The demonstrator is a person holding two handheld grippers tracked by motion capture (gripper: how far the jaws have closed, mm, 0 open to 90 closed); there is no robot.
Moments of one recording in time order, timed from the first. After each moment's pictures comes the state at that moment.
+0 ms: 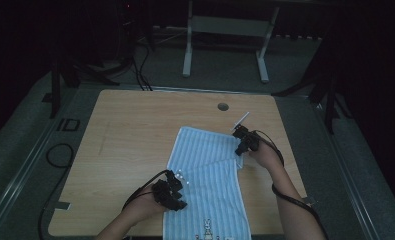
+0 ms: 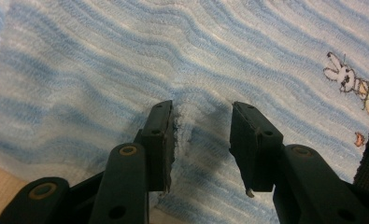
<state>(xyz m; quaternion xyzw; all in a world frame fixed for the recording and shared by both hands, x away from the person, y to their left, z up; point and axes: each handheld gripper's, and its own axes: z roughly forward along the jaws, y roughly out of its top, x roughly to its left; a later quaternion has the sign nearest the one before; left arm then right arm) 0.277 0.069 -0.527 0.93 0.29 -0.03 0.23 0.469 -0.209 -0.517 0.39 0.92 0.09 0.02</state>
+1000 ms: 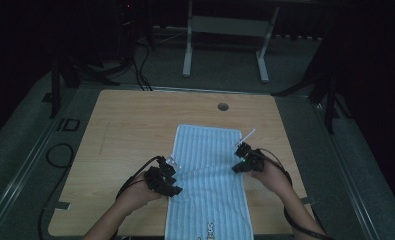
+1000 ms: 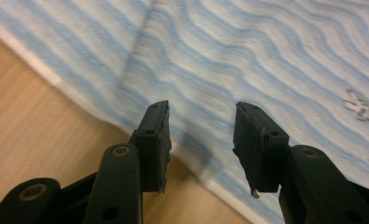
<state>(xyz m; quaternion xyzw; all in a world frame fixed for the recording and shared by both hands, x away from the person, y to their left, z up) 0.299 0.091 -0.495 0.91 0.32 0.01 0.25 0.380 -0.207 -0.495 0.33 0.93 0.17 0.00</state>
